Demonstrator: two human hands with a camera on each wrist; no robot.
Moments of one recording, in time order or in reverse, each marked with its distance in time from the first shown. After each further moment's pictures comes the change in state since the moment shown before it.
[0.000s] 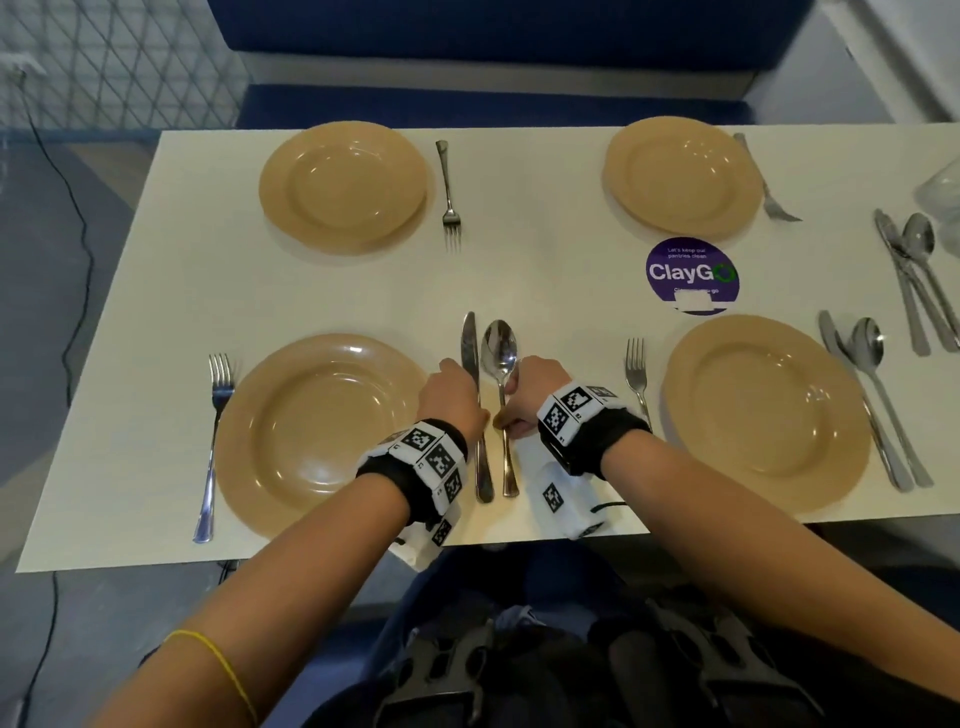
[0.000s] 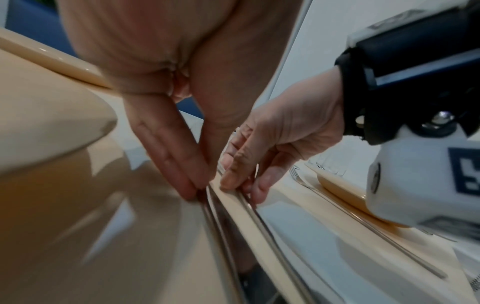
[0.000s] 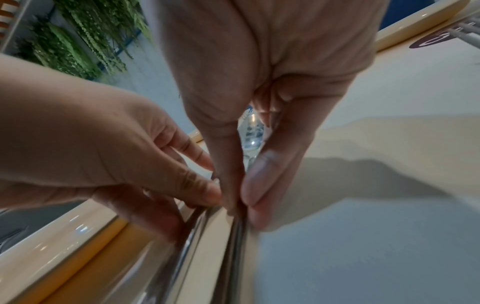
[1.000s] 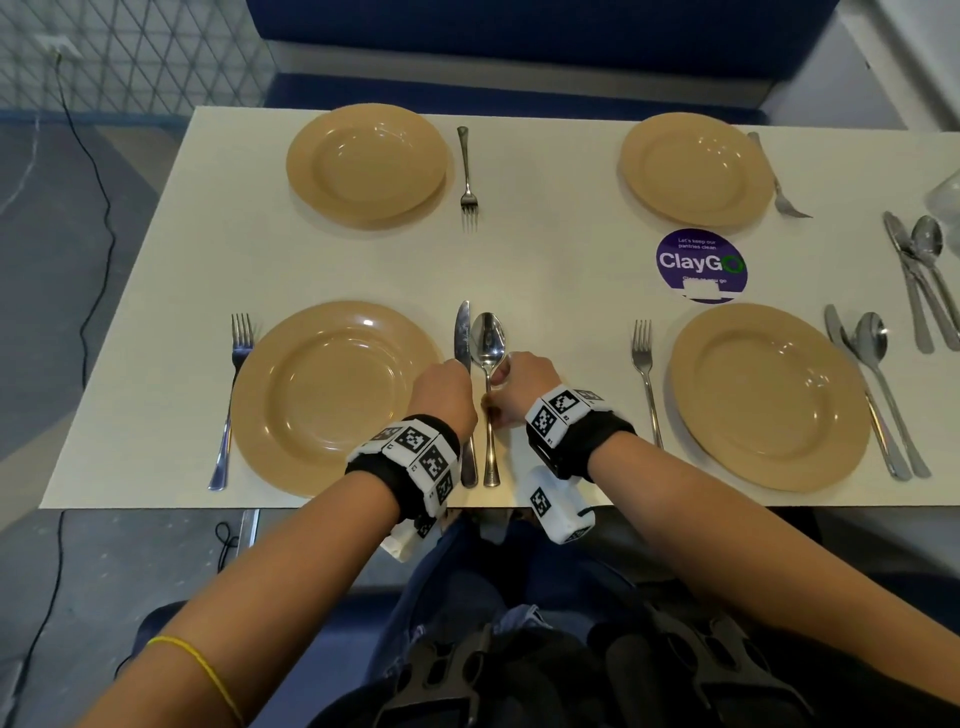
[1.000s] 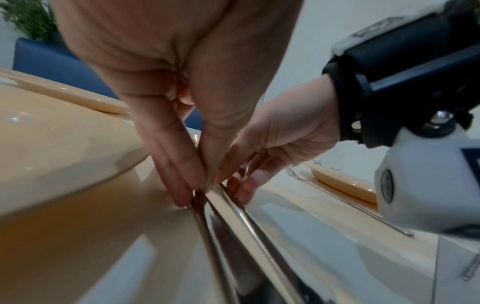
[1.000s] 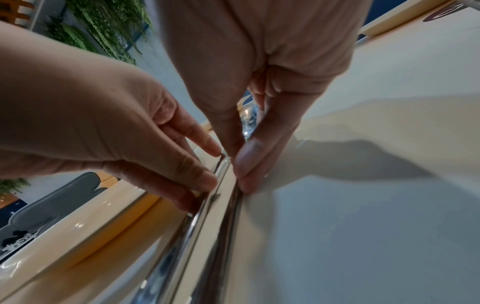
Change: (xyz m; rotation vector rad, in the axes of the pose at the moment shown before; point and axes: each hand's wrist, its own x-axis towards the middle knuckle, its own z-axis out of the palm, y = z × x) left_hand -0.028 -0.026 0.005 0.213 0.063 0.106; right_hand -0.024 -0.005 0.029 -0.003 0.109 -0.099
